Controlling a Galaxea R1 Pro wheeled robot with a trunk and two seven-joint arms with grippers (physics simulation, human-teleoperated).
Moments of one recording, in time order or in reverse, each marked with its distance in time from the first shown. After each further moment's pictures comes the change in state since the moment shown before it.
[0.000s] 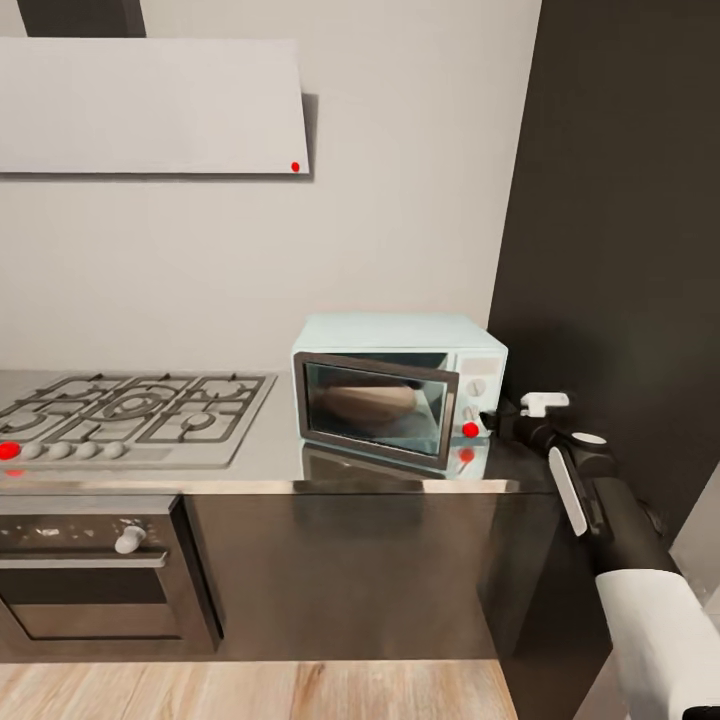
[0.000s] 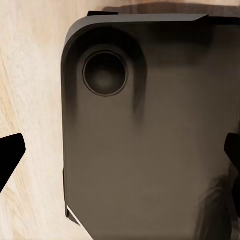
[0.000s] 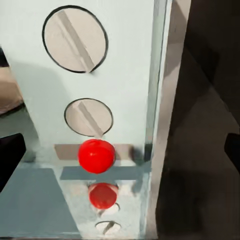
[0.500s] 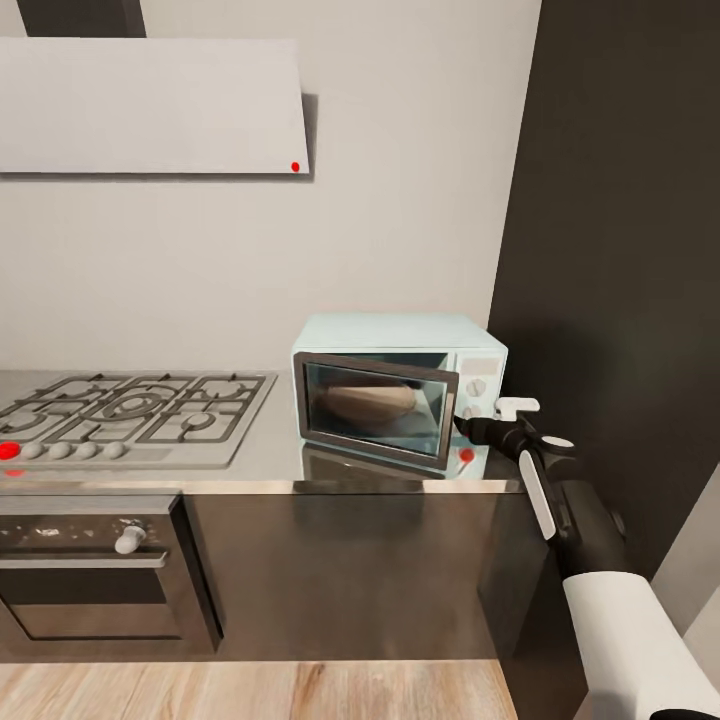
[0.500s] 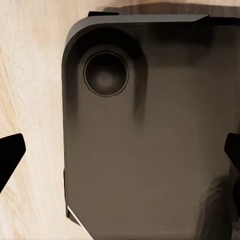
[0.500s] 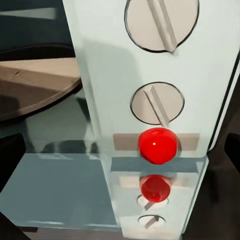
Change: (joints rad) left arm 0.000 0.001 0.000 0.000 0.000 -0.001 0.000; right arm 0.009 0.103 0.005 -0.001 0.026 0.012 -0.010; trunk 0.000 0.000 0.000
